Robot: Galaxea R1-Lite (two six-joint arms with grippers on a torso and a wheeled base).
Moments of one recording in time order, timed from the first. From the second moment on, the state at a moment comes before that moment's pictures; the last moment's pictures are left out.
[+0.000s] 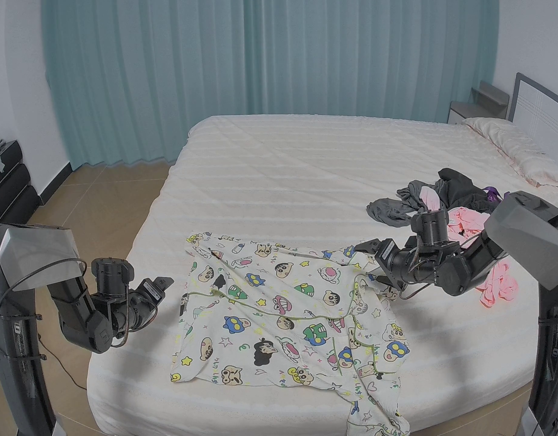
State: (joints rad) left arm -0.08 2.29 -0.59 -1.11 -0.01 -0.89; right arm 0.26 2.38 -1.17 -0.62 0.23 0.95
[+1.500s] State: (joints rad) left arm -0.08 2.29 -0.52 -1.17 -0.01 -0.89; right arm 0.11 2.17 -0.69 -0.64 0.25 0.44
